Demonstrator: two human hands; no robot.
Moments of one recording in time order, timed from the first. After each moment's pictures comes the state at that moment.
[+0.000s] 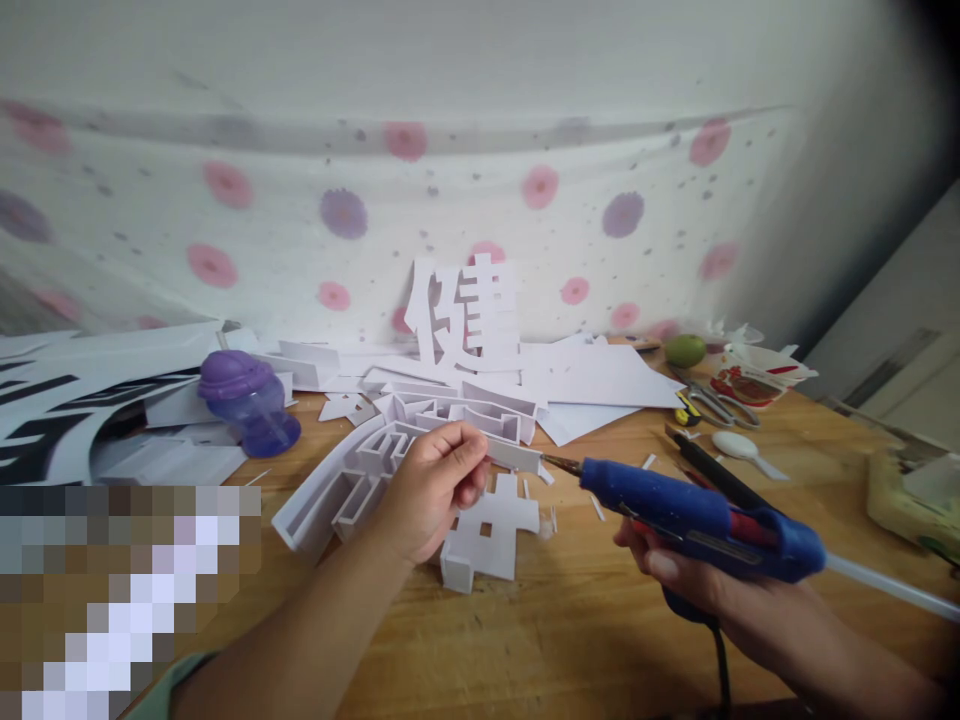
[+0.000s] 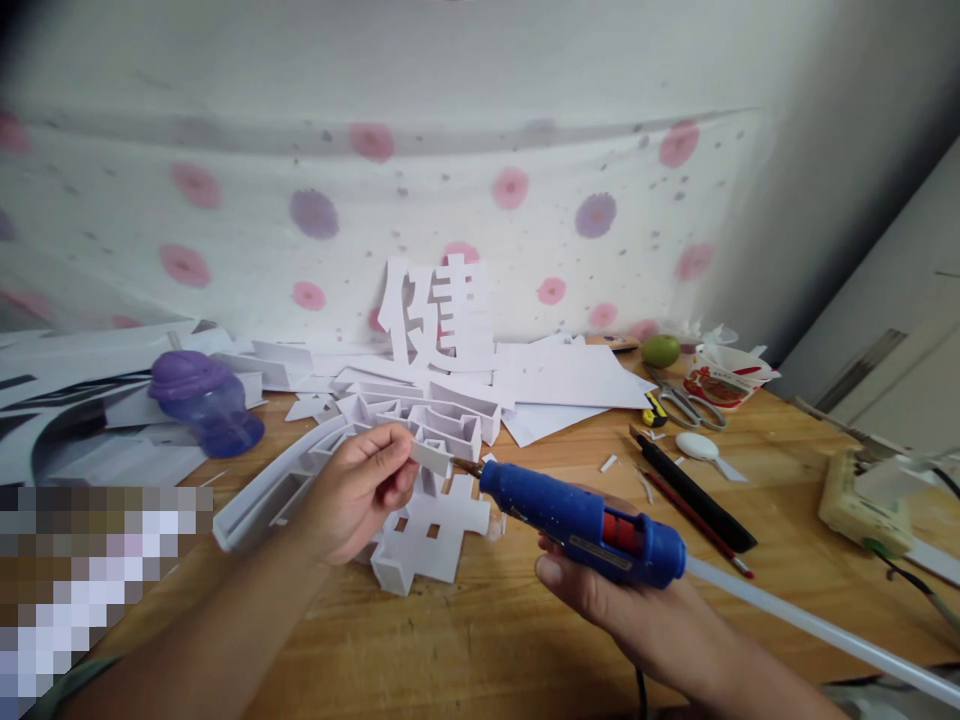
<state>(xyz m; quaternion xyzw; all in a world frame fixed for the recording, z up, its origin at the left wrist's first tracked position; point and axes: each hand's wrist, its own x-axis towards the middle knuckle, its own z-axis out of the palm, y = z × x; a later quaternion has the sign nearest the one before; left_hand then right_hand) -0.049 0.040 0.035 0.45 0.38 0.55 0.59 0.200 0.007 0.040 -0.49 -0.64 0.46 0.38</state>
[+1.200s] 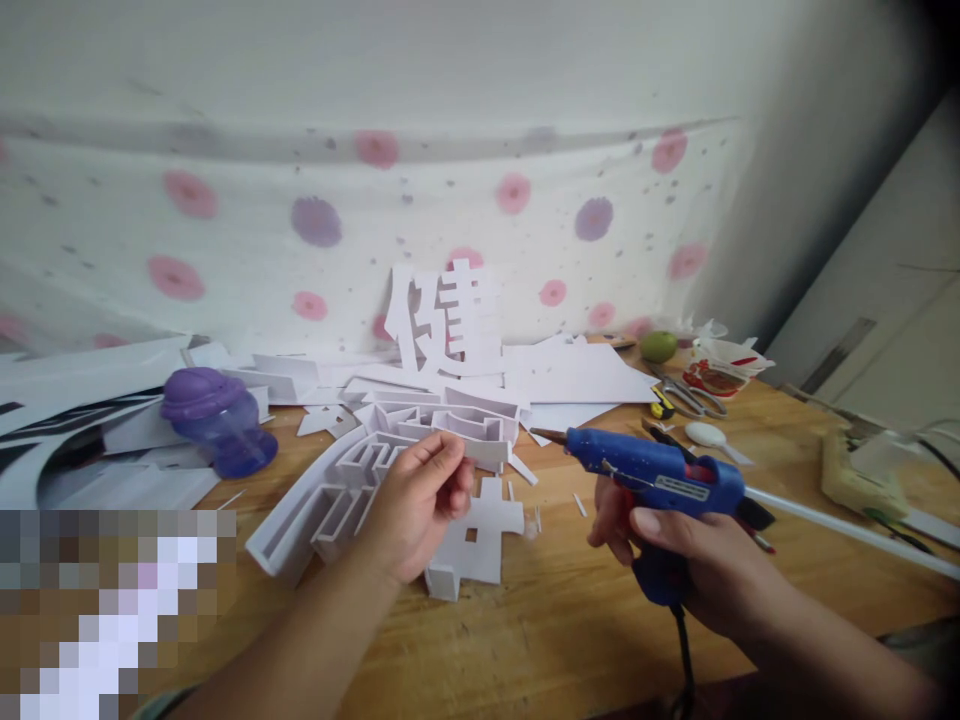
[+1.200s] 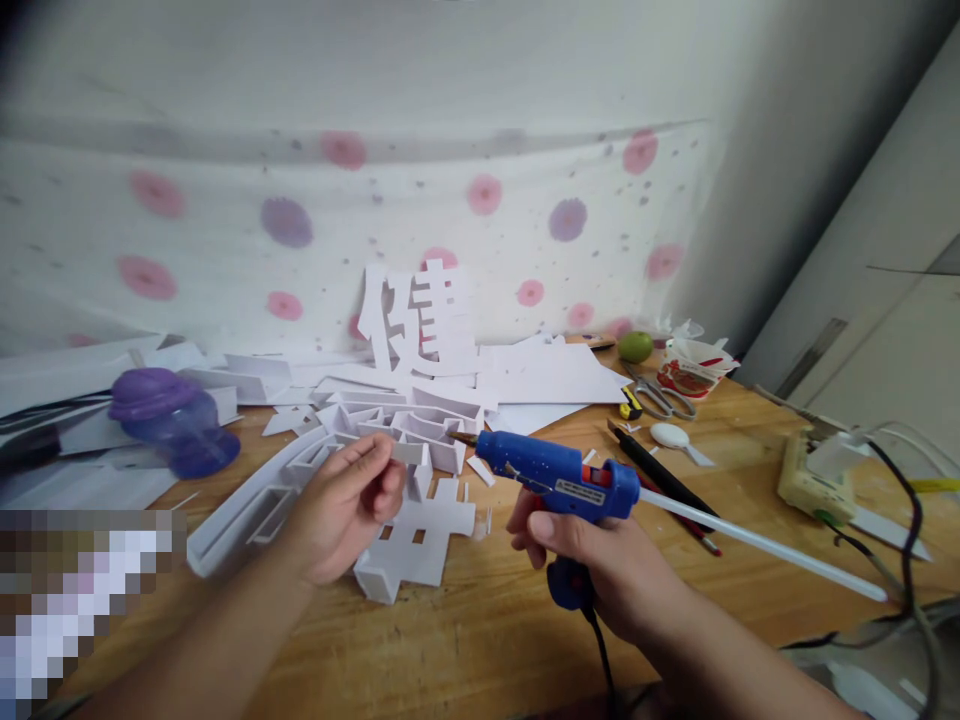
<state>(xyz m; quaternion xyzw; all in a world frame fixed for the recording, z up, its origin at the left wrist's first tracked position) -0.043 0.039 0.032 0.37 0.35 0.58 0.64 0.197 0.025 0.034 -0.33 -0.58 0.60 0.45</state>
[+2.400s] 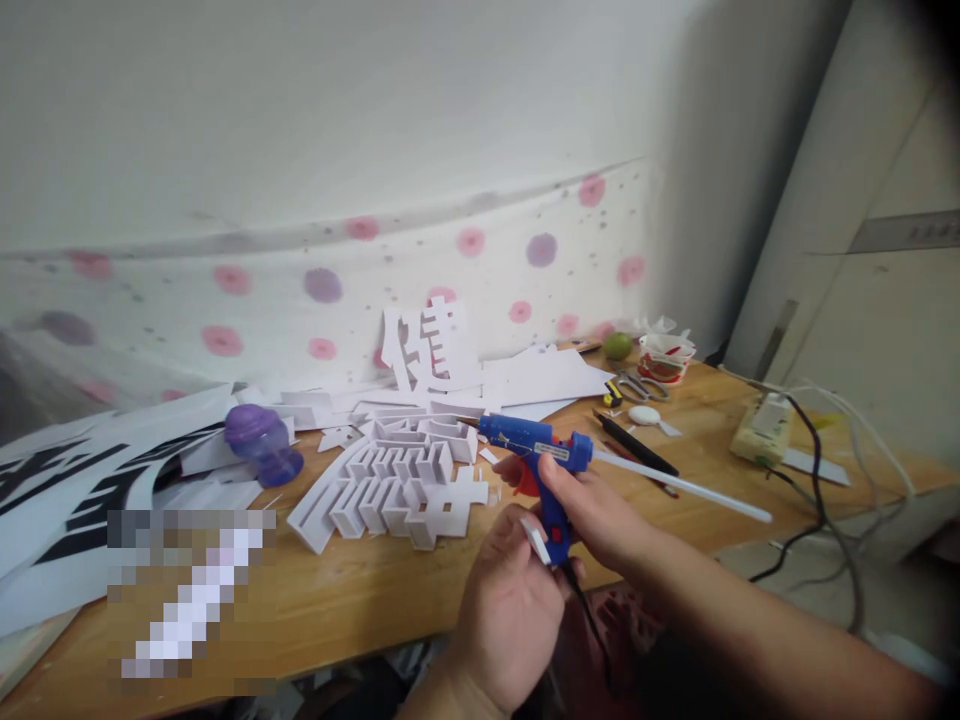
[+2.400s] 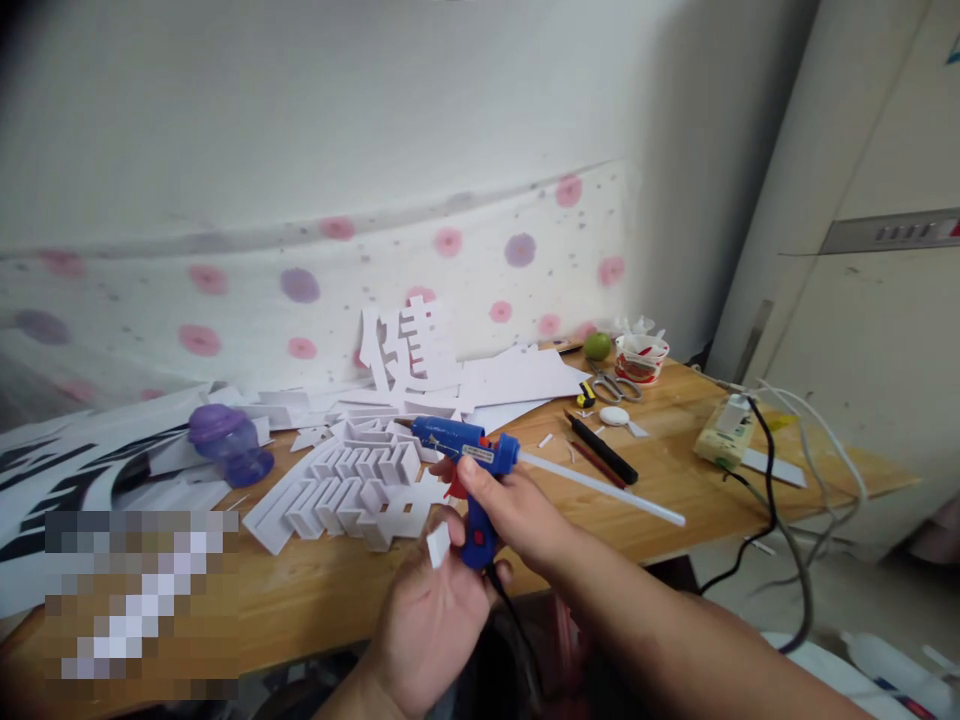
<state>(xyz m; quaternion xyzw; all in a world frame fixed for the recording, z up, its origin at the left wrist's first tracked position) 0.098 -0.072 0.019 0.22 0.10 0.60 0.76 0.207 -0.015 0.051 -0.35 -0.60 0.61 0.39</state>
